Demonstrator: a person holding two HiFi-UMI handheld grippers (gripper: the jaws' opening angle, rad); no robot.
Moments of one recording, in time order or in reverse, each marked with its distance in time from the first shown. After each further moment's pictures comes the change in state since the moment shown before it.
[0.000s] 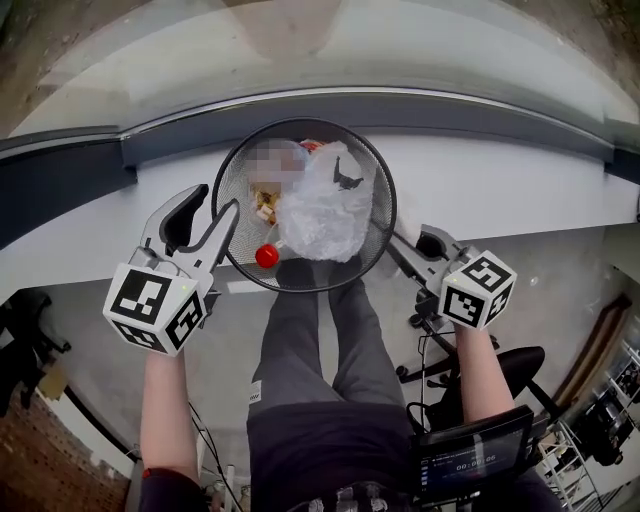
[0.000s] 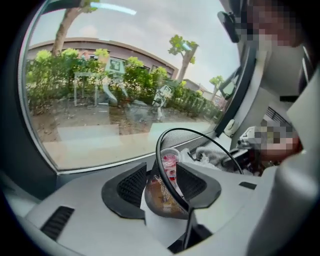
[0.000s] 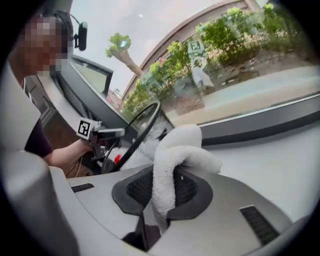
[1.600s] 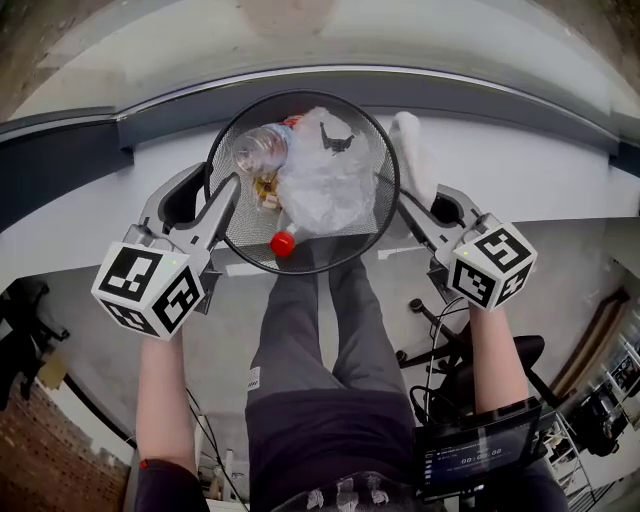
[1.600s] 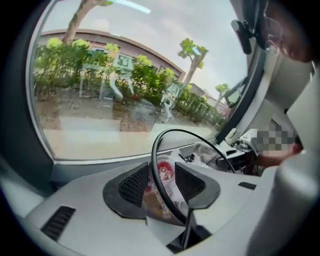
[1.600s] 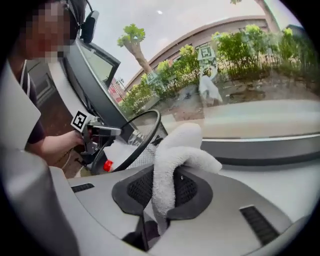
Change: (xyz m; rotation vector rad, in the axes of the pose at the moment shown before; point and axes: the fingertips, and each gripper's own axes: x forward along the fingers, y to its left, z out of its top) left arm 0.003 0.002 0.006 -0.100 -0.021 -0.012; right arm 0.004 -0.005 0.044 -0.184 0.008 -0.084
